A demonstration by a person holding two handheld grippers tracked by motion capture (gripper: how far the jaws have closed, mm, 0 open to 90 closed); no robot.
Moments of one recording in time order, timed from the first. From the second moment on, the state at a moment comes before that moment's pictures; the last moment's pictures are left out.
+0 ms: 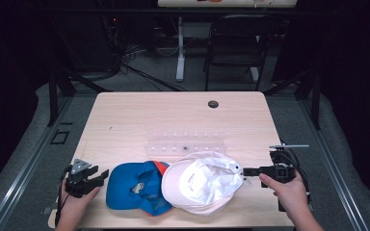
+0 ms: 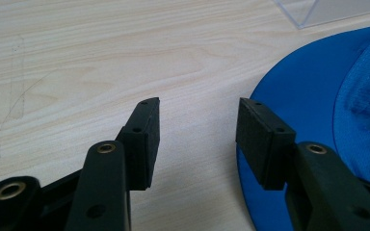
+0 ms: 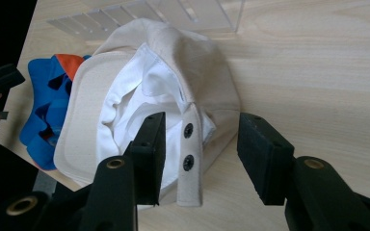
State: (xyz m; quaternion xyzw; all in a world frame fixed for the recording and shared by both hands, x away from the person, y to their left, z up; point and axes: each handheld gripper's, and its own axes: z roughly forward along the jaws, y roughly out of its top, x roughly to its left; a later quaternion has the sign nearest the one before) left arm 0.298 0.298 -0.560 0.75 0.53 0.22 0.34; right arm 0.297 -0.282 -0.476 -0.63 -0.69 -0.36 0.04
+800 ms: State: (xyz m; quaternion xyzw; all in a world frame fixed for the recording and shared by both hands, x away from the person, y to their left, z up) left arm 0.299 0.297 -0.561 0.75 0.53 0.22 0.34; right arm 0.313 -0.258 -0.504 -0.65 -0.68 -0.32 0.10
